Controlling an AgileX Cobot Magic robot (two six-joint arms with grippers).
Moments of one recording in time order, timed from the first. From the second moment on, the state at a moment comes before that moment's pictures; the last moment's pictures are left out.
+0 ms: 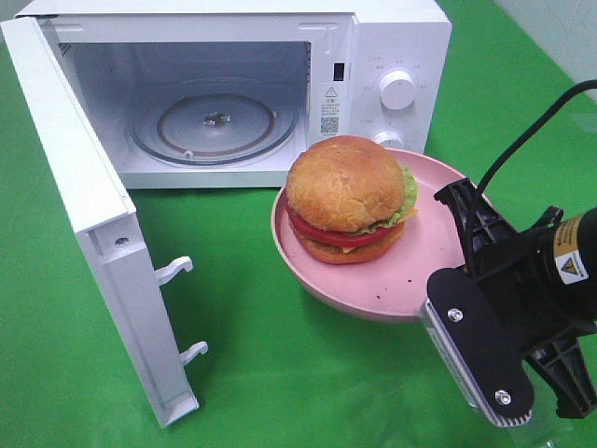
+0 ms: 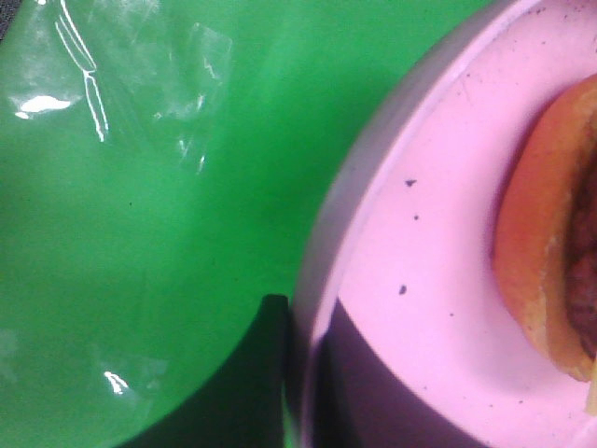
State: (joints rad) left arm -0.04 0.00 -0.51 -0.15 1.04 0.06; right arm 0.67 1.27 -0.52 -0.17 0.32 -1.28
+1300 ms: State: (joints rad) left arm -0.04 0.00 -0.51 -0.15 1.04 0.06; right arm 0.73 1.60 -0.84 -0.09 0.32 -1.26
